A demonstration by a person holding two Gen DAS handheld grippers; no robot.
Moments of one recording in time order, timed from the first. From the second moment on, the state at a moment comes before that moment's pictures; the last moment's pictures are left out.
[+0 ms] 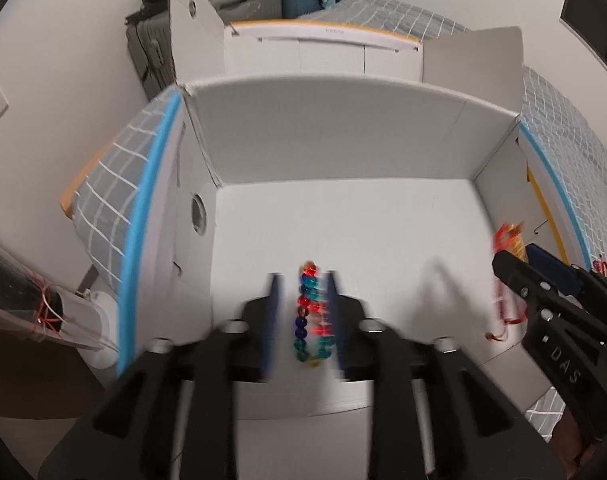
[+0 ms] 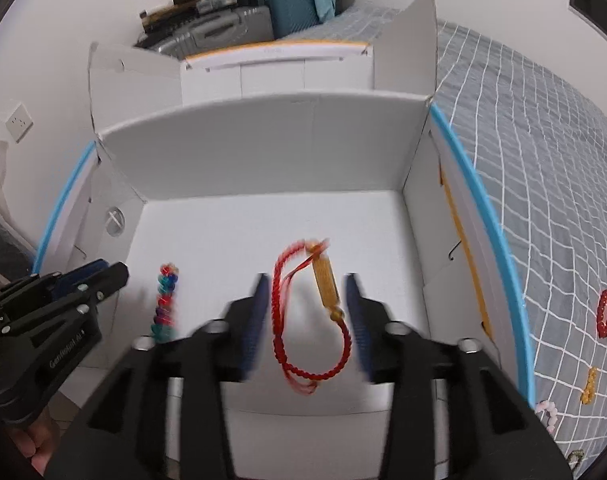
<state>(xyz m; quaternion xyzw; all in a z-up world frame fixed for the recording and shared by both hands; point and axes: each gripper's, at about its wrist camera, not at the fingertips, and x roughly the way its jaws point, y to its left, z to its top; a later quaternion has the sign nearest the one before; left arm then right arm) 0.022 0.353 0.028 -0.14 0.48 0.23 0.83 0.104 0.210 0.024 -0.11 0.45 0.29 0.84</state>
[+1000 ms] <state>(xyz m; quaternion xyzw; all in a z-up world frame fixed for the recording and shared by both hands) 0.017 0.189 0.097 -0.06 0.38 0.15 0.91 0.065 -0.017 0.113 -0.05 0.34 0.17 0.92</state>
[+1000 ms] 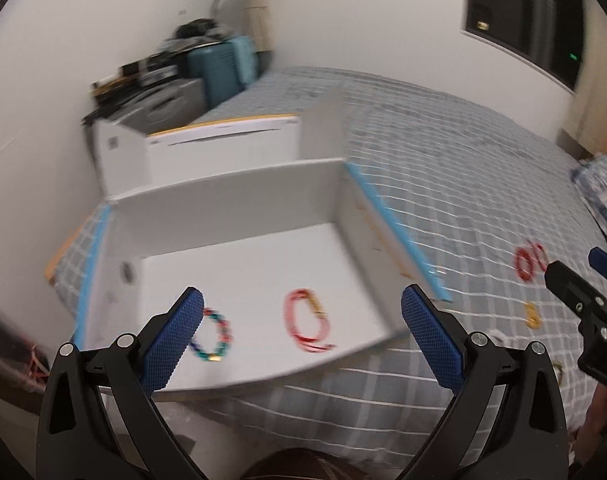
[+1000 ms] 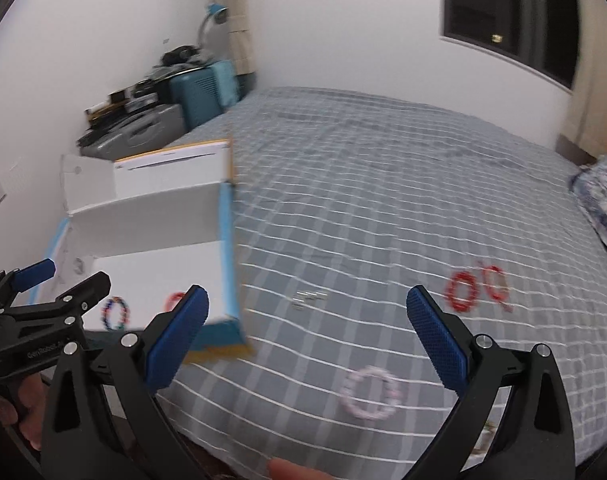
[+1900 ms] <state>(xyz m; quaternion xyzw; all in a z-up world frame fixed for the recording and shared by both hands) 0.098 -0.015 -0.043 -0.01 0.47 -0.03 0.88 0.070 -0.211 -0.040 0.02 0.45 0.04 0.89</state>
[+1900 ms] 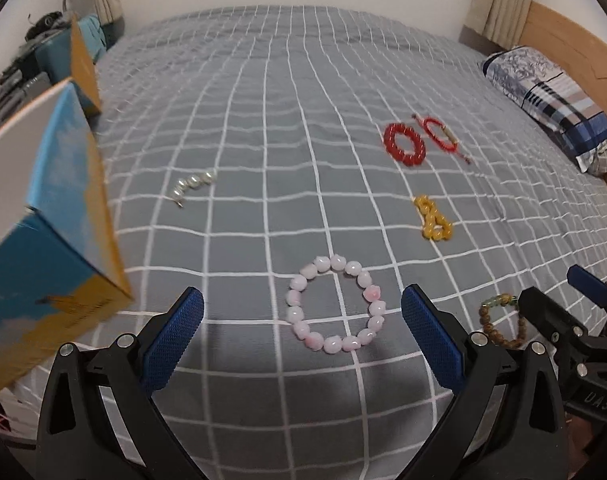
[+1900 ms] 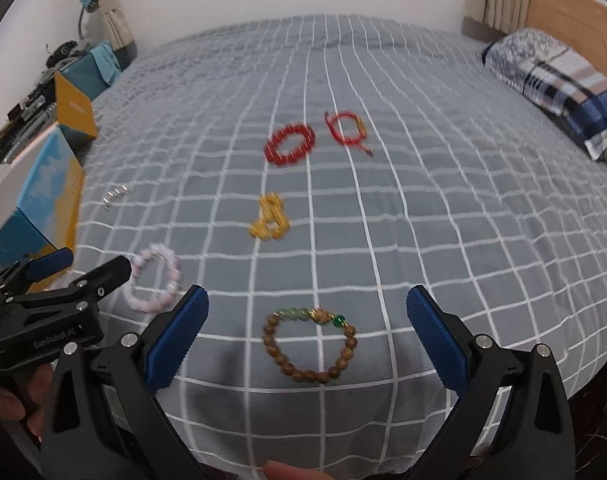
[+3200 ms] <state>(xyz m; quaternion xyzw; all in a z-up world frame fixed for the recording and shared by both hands) 0.114 -0.014 -0.088 0.03 0.48 0.01 0.88 0.081 -0.223 -0.086 0.02 0.48 0.00 0.88</state>
